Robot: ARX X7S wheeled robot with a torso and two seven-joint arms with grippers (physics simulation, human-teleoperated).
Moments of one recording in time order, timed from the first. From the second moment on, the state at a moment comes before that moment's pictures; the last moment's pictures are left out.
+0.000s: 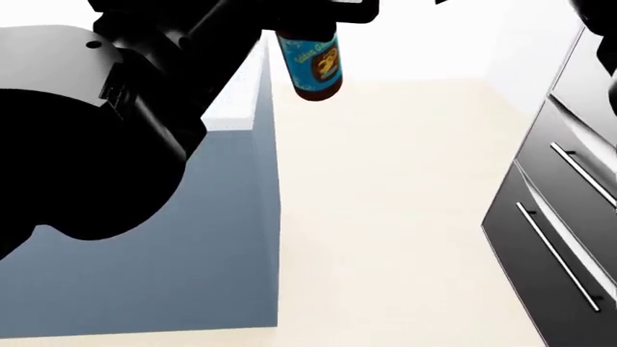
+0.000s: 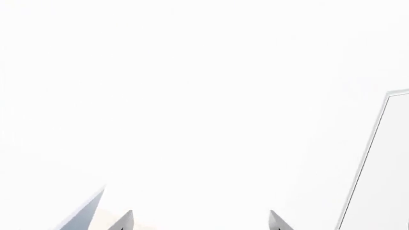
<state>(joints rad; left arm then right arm) -1.61 -0.50 0.79 0.43 -1.72 -0.54 -1.10 1.83 0.72 -0.77 -0.35 1.47 1.05 0.91</state>
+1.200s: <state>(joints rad) -1.62 -0.50 0.80 0.43 -1.72 -0.53 -1.10 1.85 0.71 -0.78 -0.36 1.47 1.07 0.89</state>
